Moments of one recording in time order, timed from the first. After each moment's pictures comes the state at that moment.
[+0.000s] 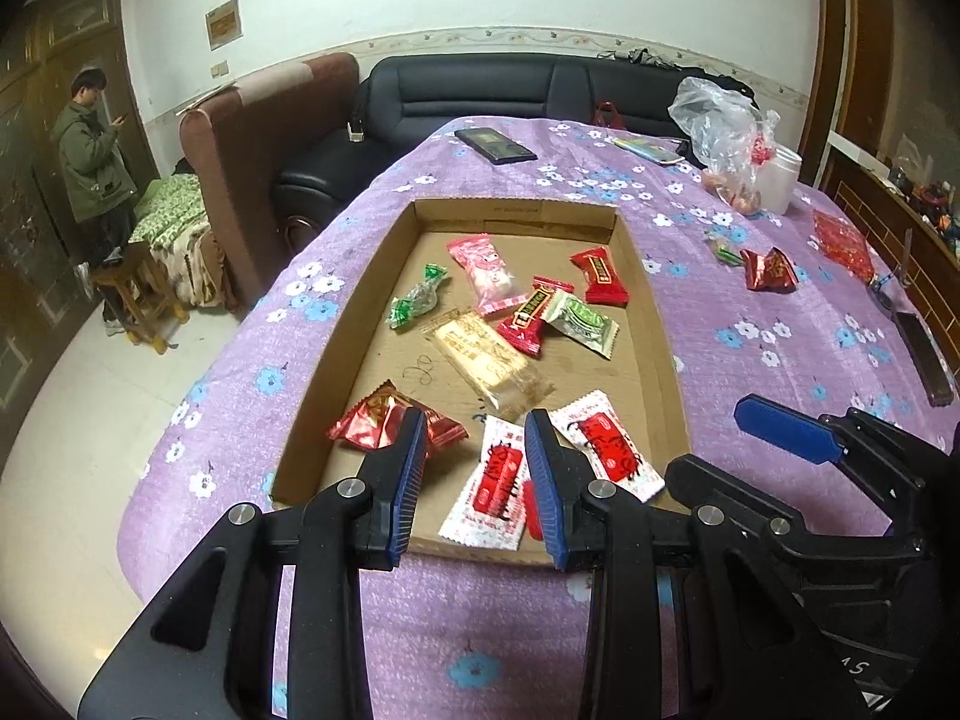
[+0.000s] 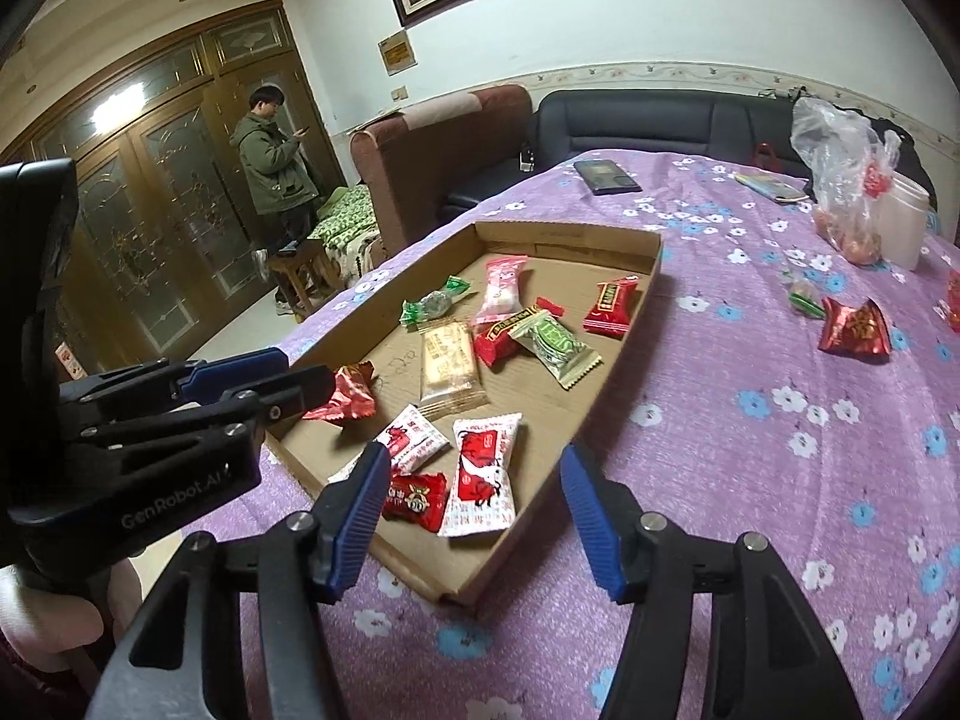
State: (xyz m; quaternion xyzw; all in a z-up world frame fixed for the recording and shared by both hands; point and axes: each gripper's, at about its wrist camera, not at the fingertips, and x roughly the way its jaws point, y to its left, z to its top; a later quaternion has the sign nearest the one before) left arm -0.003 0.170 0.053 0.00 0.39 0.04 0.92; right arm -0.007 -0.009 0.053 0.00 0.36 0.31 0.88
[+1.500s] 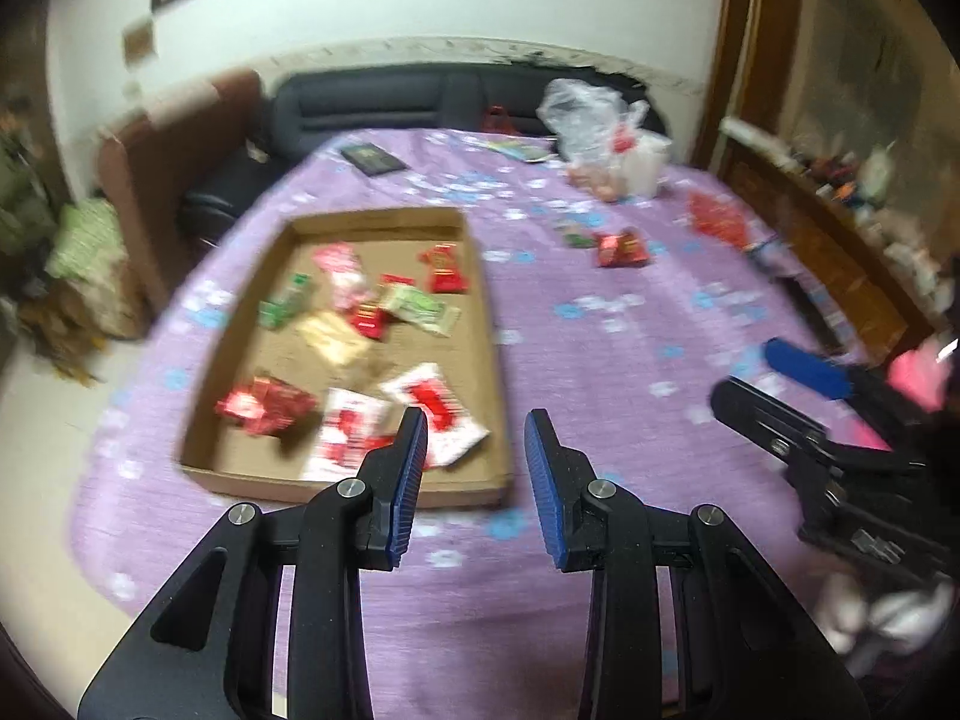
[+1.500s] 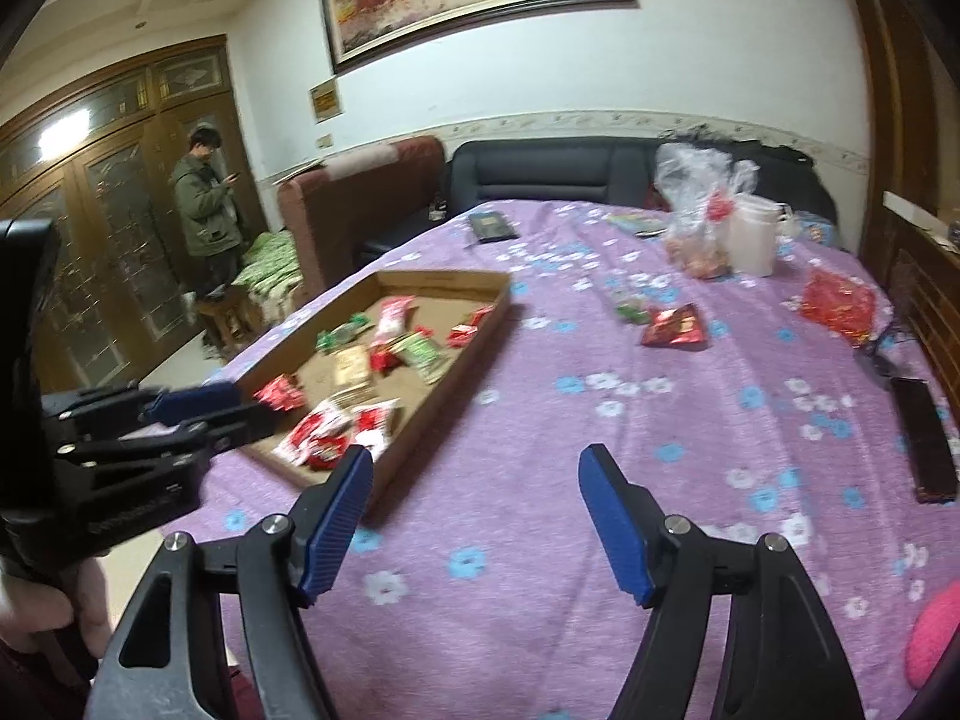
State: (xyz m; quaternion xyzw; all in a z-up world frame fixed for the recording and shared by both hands) left arm -0.046 0.121 0.081 -0.03 0.39 -0.11 0.92; right arm -0.069 -0.105 0.098 0.01 0.31 0.19 0.93
